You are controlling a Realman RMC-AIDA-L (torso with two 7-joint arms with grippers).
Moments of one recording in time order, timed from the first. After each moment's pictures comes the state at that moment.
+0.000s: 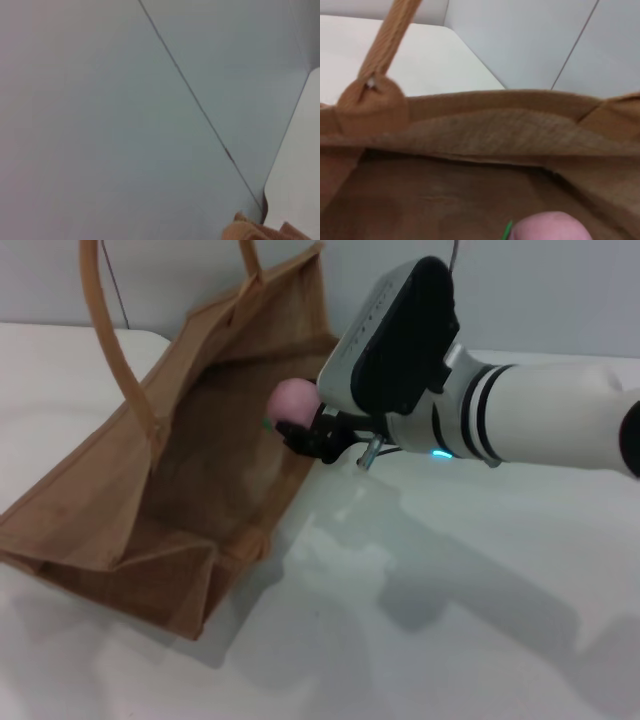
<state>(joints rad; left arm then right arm) -0.85 -2.04 0.59 1.65 -0.68 -1.68 1.35 0.74 2.02 -2.05 -1.14 0.81 0.52 -0.60</state>
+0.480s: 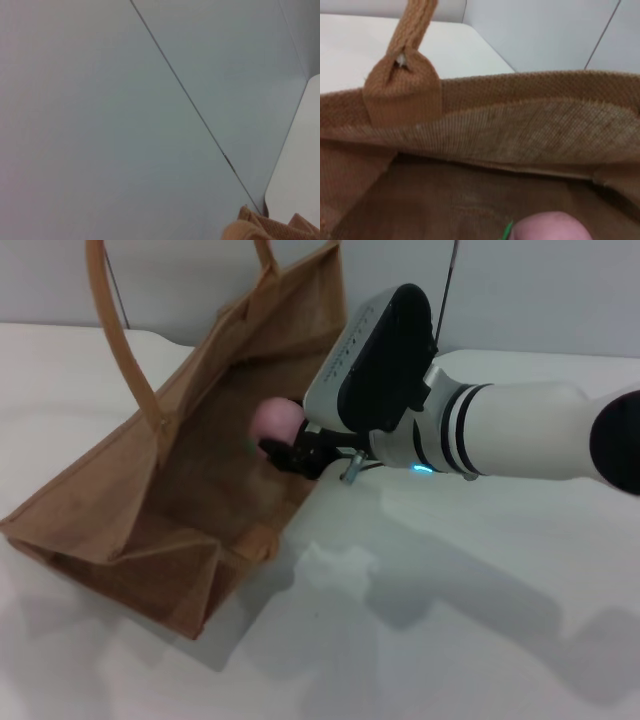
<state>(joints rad) -0.86 -2.04 0.59 1.66 -0.69 -1.68 1.34 0.82 2.02 -2.13 -0.97 1.09 0.41 -0.78</state>
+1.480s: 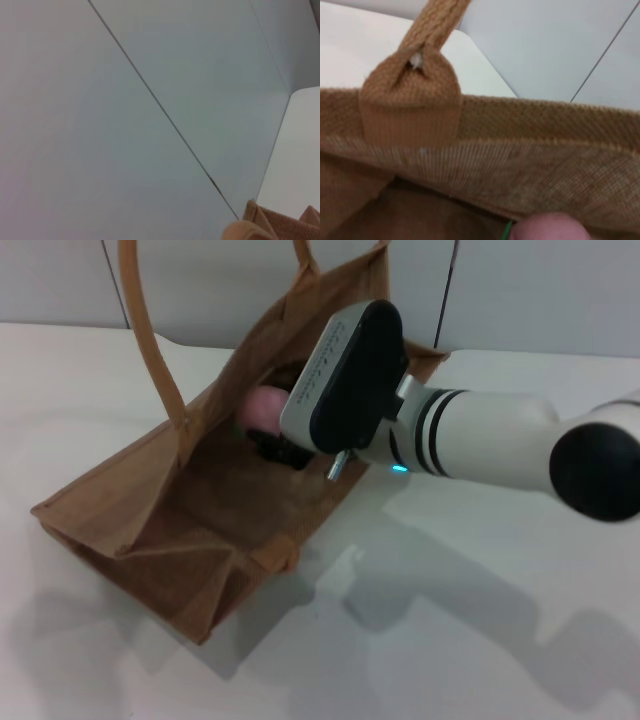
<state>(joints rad) -0.86 -2.04 0.66 1.68 -0.73 -1.67 1.30 0.90 2.04 -2.27 -0.86 1.11 0.22 -0.79</state>
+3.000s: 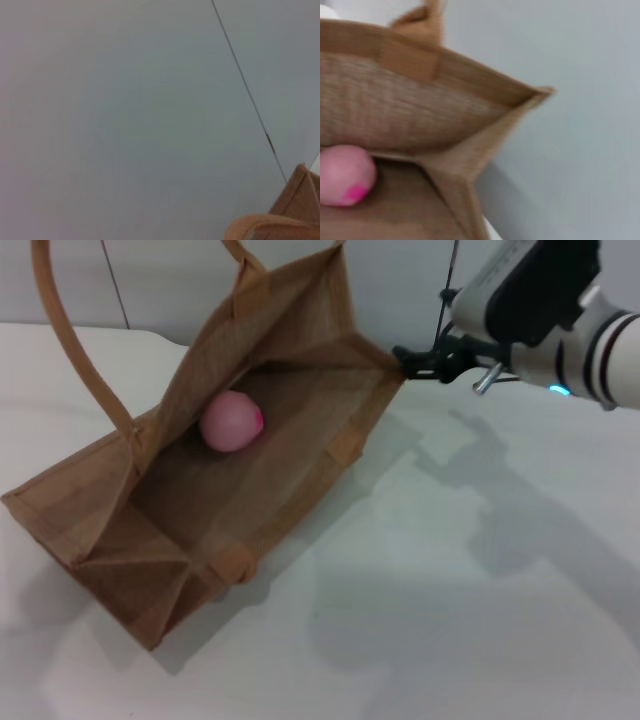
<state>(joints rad) -0.69 -2.04 0.59 1.65 -0.79 -1.55 1.31 0.64 2.02 -1.76 -1.12 0.71 0.49 -0.77</state>
